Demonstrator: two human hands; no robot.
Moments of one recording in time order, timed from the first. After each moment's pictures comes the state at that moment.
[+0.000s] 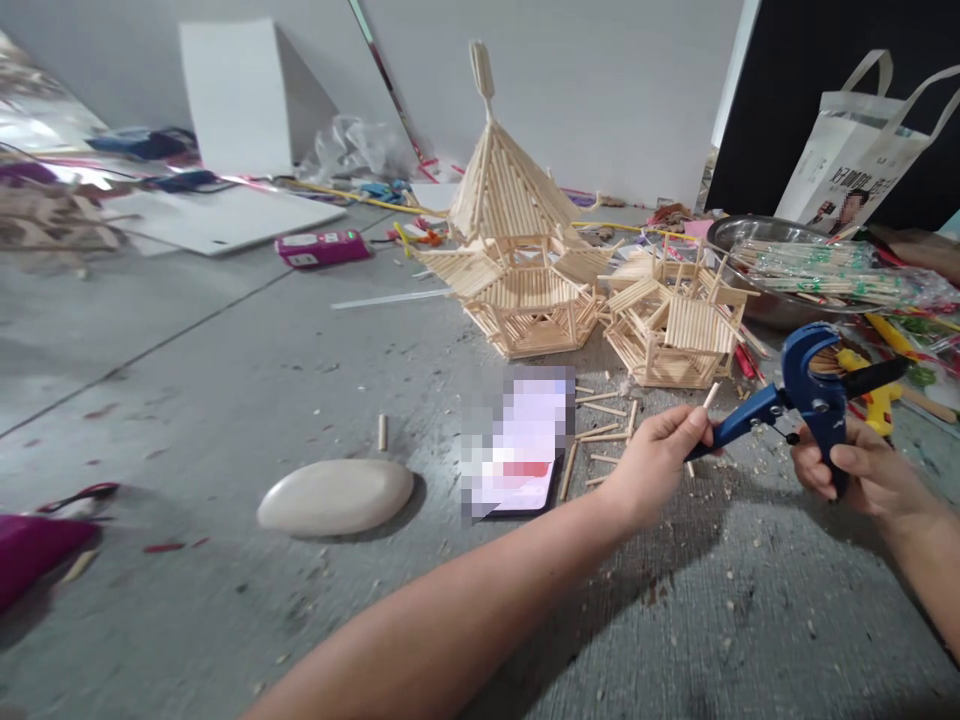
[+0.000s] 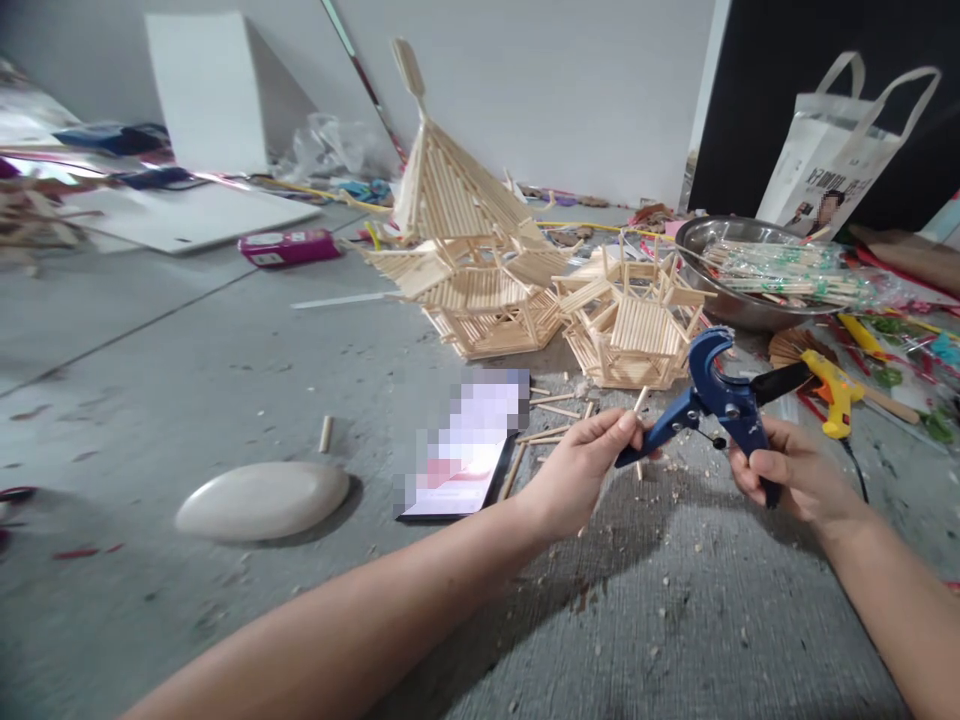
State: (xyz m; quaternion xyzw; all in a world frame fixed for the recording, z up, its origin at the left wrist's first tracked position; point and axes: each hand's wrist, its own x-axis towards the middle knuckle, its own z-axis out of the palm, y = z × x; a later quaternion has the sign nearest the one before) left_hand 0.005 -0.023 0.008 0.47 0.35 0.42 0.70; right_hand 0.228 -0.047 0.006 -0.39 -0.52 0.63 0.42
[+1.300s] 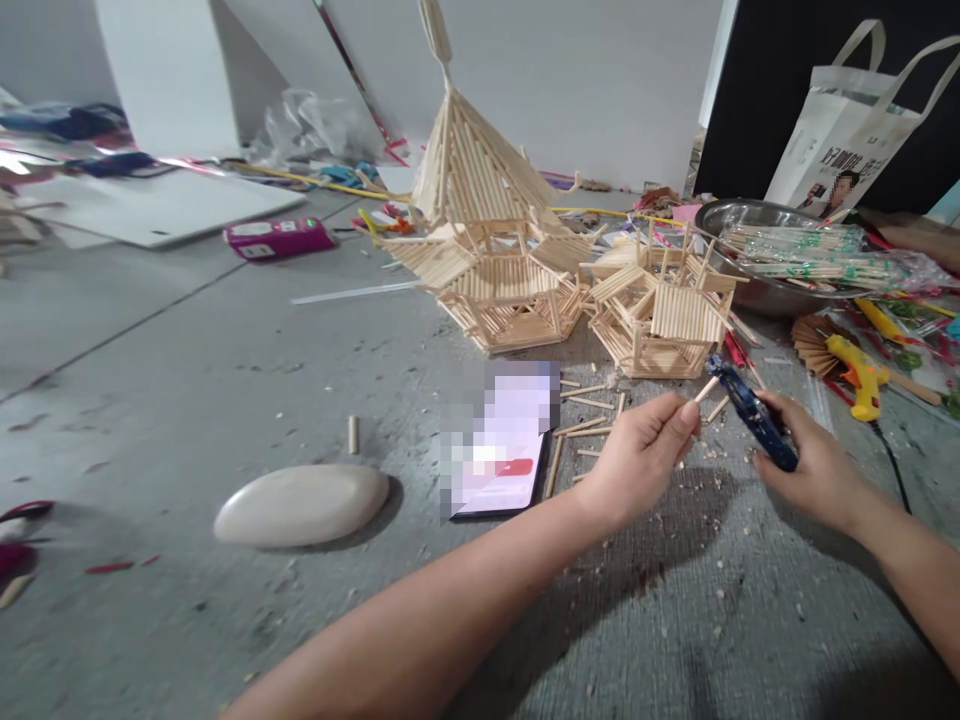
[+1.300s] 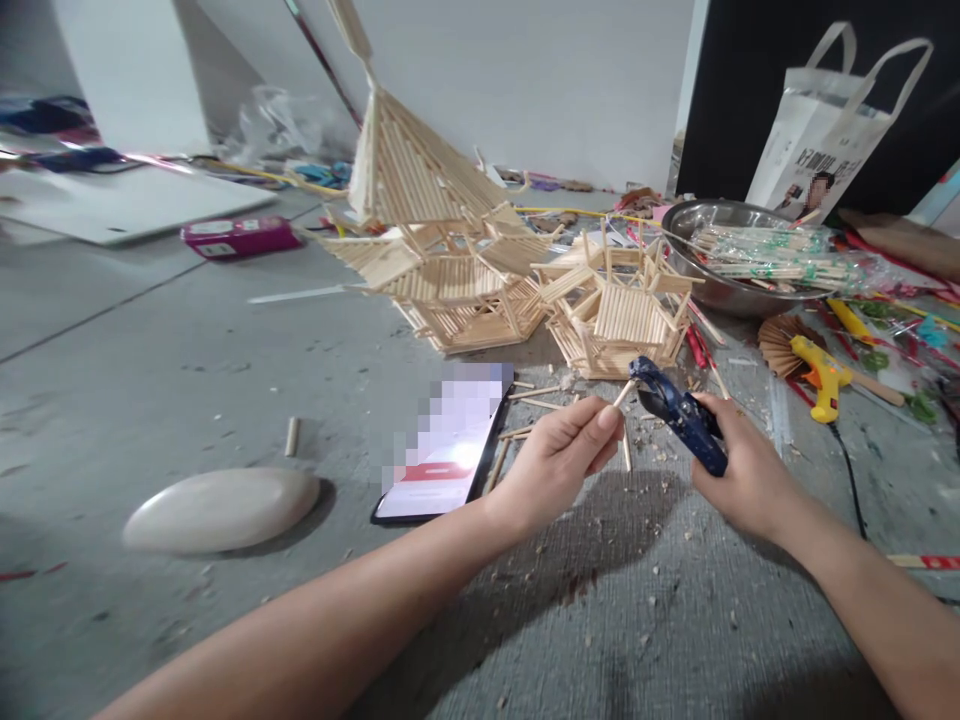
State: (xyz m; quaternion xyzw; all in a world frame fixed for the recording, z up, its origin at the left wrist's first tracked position) left_hand -0.006 -0.025 0.021 0.64 0.35 0.40 0.56; right_hand 0.199 -0.055 0.005 -0.59 -0.76 0.14 0.25
